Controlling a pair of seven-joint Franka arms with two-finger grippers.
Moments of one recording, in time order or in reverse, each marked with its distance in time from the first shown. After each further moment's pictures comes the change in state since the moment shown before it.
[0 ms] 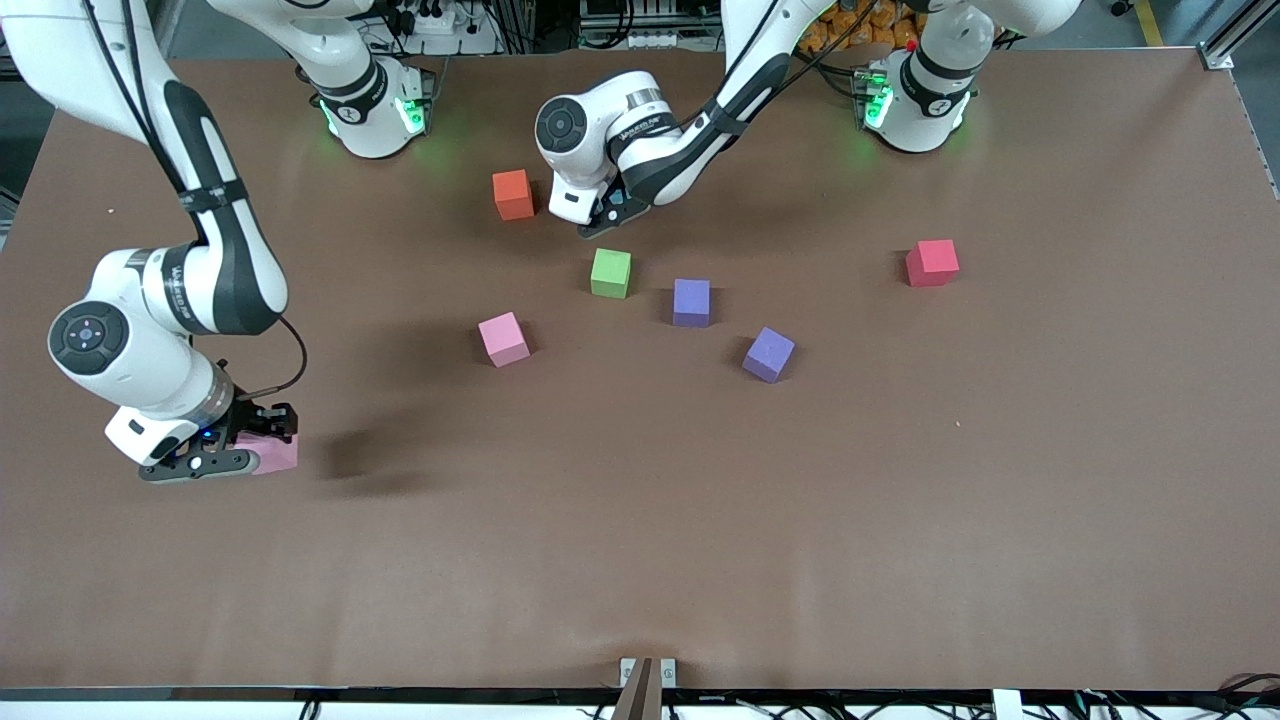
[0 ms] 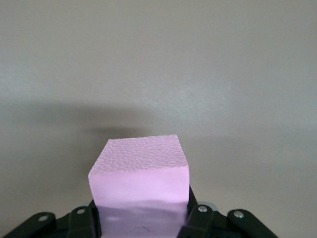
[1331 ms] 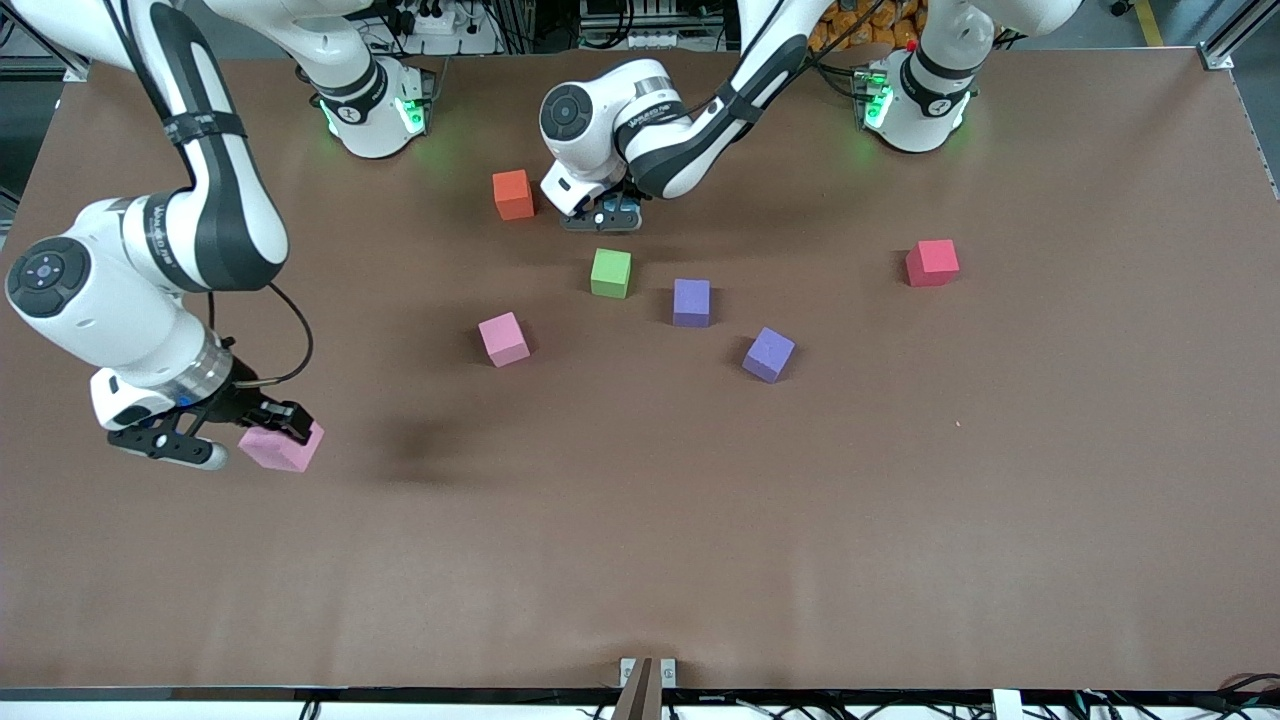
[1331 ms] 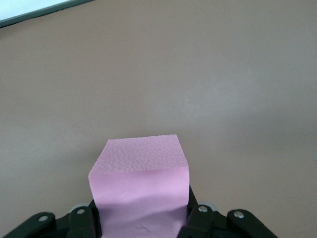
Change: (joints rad) left arm 0.048 -0.075 0.006 -0.030 0.051 -0.057 0.487; right arm 0.091 -0.115 0.001 0.018 0.156 -0.067 0.374
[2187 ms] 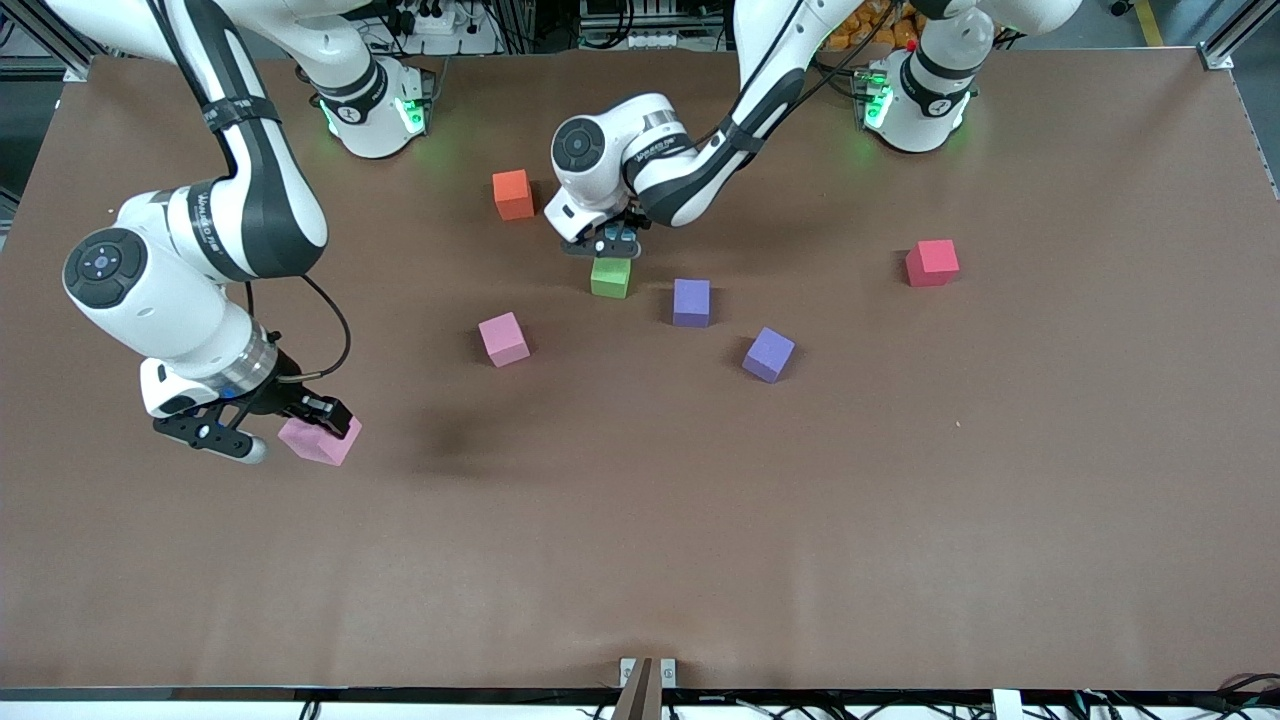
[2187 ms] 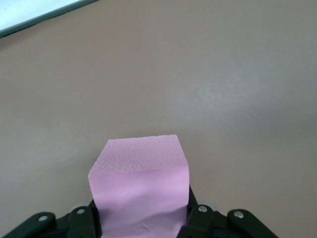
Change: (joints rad) left arm 0.010 0.092 0.028 0.045 0.029 0.109 0.030; right arm 0.057 0.000 -0.003 0.001 0.000 0.018 0.099
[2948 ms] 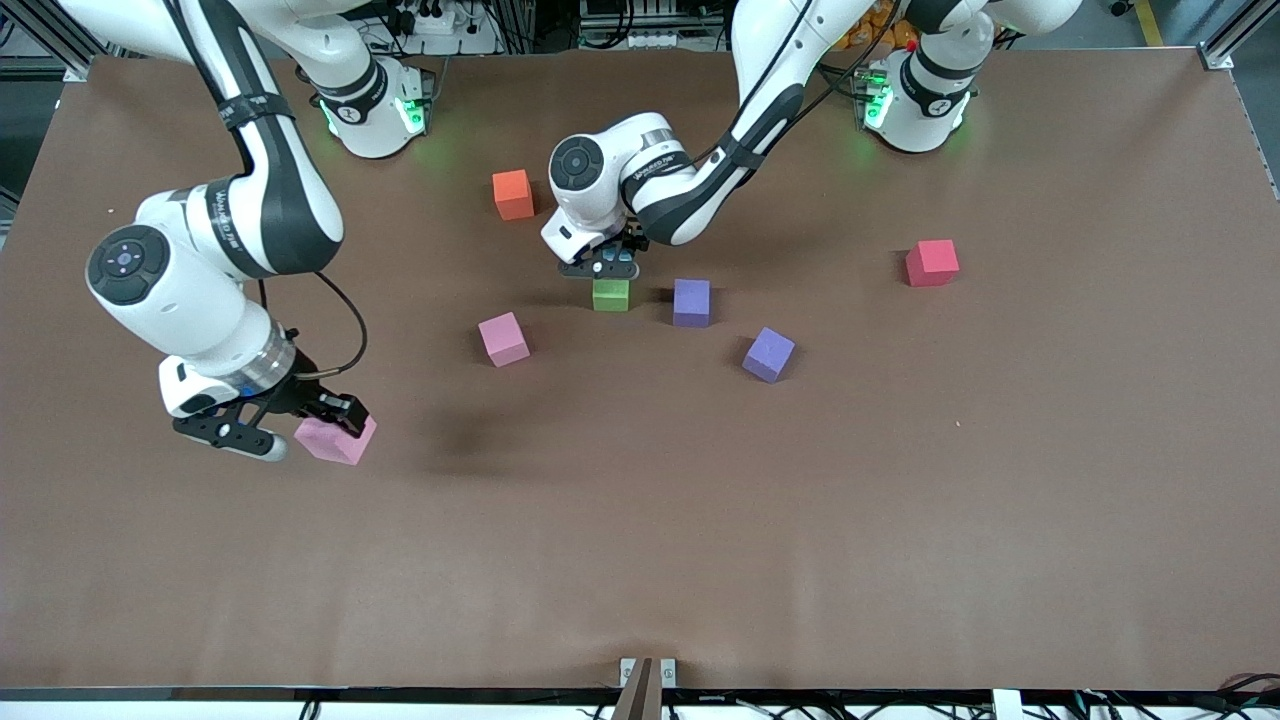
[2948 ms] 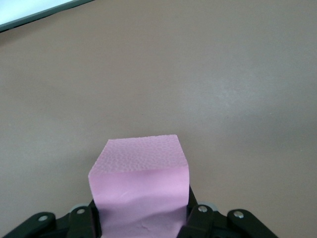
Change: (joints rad) left arm -0.010 0.028 0.028 0.057 0.053 -0.001 -0.032; right arm 0.039 0.003 0.004 0.001 0.000 0.002 -0.002
